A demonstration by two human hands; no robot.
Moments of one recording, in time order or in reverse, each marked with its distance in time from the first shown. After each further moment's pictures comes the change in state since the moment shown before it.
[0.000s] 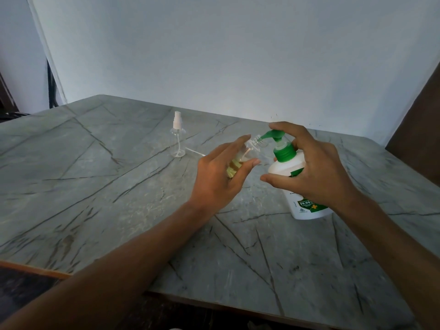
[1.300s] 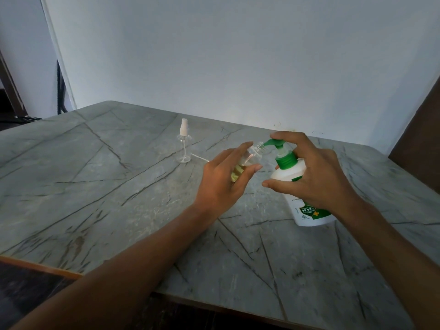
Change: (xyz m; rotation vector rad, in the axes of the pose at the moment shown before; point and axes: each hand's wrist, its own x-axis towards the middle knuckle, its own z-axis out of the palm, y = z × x) left_hand 0.001 -0.005 -0.001 0.019 -0.029 0.005; right_hand 0.004 -0.002 0.000 0.020 -0.022 0.016
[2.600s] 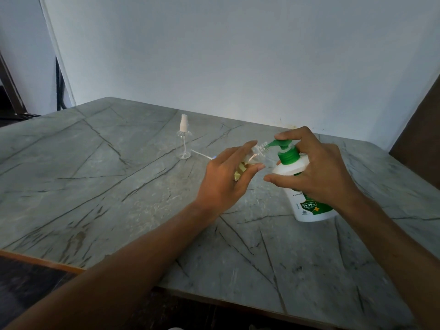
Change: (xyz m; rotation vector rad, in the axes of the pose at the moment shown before) left_hand -0.004 0.000 0.003 -0.032 -0.016 0.044; right_hand 0.000 0.001 0.001 0.058 0.062 0.003
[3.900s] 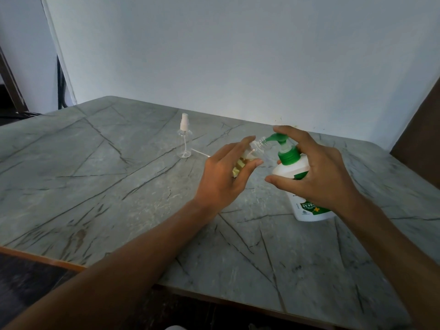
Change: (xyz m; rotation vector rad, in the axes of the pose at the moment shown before) left_hand 0.003 0.001 -0.002 0.017 0.025 -0.003; right_hand -0.007 0.002 -0.001 -0.089 -0.024 -0.038
